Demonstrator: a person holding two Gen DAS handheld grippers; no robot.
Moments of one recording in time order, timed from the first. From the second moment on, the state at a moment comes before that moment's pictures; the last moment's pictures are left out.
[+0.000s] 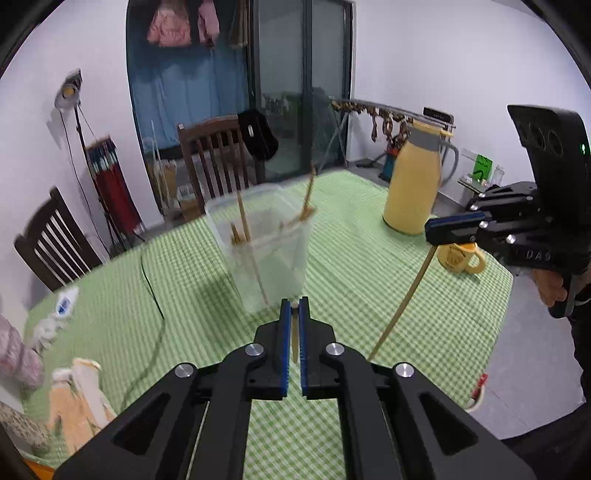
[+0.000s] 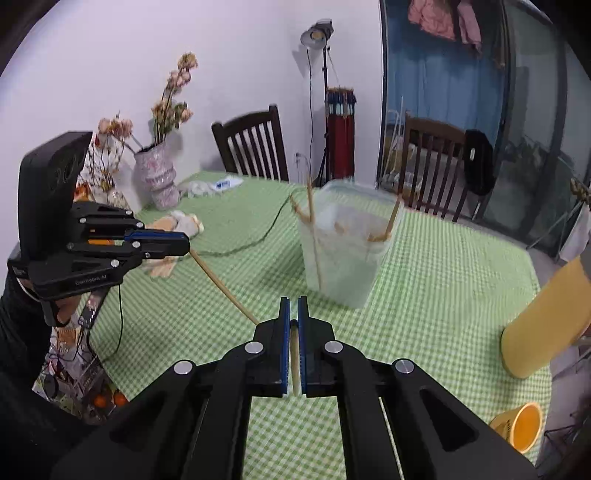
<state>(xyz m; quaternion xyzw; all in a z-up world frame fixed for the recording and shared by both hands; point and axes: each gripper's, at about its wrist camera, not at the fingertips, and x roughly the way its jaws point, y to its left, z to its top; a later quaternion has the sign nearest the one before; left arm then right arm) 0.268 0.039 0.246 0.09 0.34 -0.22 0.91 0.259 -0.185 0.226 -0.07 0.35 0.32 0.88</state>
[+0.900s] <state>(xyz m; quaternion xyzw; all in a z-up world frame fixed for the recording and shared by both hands) 0.407 0.054 0.441 0.05 0.25 -0.18 0.95 0.380 -0.174 0.402 -0.06 0.21 0.27 0.94</state>
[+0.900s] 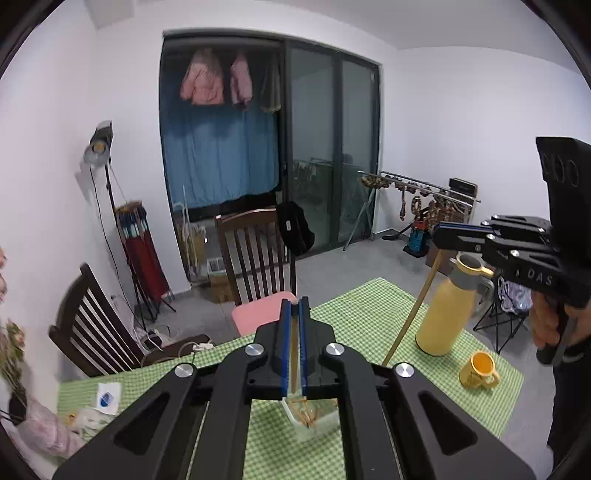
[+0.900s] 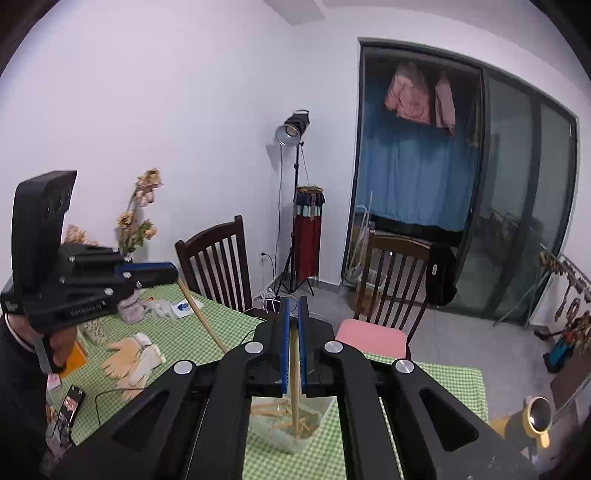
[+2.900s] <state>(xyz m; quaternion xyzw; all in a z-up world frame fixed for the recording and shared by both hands) 0.275 0.074 0.265 -0.03 0.28 -0.09 0.95 0.308 -0.202 0.240 -0.08 0.32 0.19 0.93</state>
